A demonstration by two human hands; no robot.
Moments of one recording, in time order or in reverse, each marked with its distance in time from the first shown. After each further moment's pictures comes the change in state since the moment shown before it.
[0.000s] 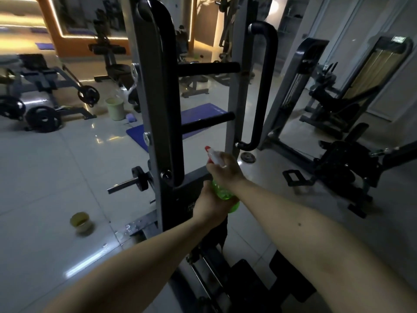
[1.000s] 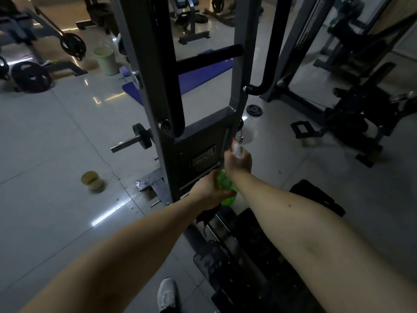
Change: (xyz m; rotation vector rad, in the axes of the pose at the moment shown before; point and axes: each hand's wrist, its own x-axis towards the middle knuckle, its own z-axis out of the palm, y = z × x) left_hand -0.018 -0.104 0.026 0.257 -0.338 -0.050; right_hand -0.050 0.097 0.092 0.326 0.334 0.603
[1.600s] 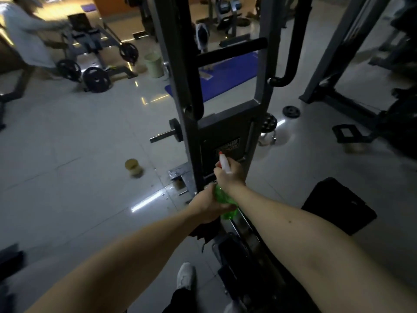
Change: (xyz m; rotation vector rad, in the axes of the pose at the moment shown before) left_hand -0.088 -0.035 0.029 -0.091 0.026 -0.131; right_hand -0.074 0.047 0.013 -0.044 -0.356 -0.133
